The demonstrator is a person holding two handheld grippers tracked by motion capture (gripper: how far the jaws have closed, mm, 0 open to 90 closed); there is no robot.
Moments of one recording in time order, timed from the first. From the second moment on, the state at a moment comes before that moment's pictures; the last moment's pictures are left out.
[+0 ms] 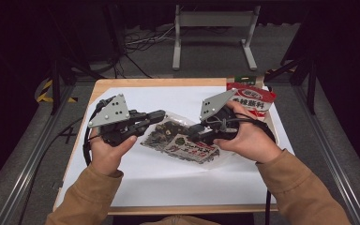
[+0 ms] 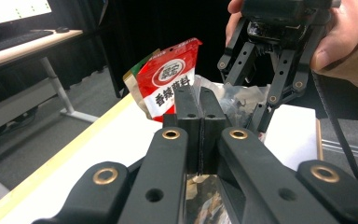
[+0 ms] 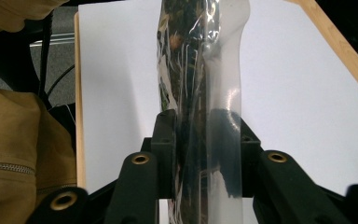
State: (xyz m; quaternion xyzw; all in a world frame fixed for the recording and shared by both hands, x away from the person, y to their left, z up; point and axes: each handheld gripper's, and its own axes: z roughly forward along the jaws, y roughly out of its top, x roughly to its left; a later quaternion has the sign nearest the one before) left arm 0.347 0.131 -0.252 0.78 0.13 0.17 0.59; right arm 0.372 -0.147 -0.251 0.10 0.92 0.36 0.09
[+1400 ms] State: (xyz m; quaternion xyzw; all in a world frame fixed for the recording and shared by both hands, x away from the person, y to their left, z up) left arm 0.342 0.188 -0.282 0.73 0.22 0.19 0.62; right arm 0.367 -0.240 -0.248 0.18 0.81 0.54 0.15
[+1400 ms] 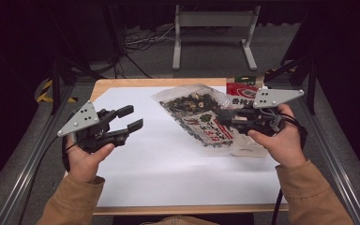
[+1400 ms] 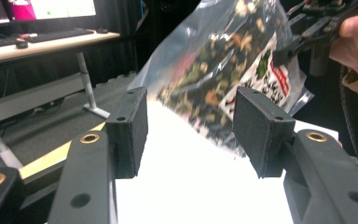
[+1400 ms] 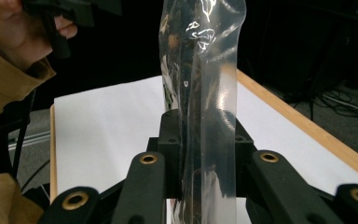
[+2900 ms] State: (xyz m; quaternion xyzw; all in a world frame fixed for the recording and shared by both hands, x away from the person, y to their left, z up) left arm 0.363 0.217 -0.330 0.73 0.27 0.19 0.60; right arm 0.371 -0.359 -0.283 0.29 0.63 0.64 0.33
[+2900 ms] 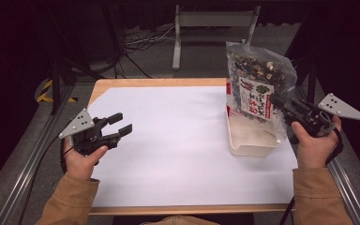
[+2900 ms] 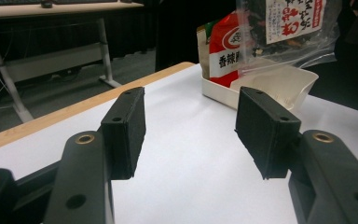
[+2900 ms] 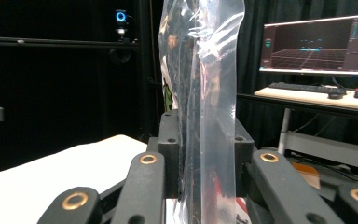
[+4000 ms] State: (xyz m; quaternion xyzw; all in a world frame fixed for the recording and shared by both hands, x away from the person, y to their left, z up) left arm 0.363 0.214 -0.333 0.74 0.28 0.18 0.59; right arm 0.392 -0.375 -0.352 0.31 0.61 0.66 0.32
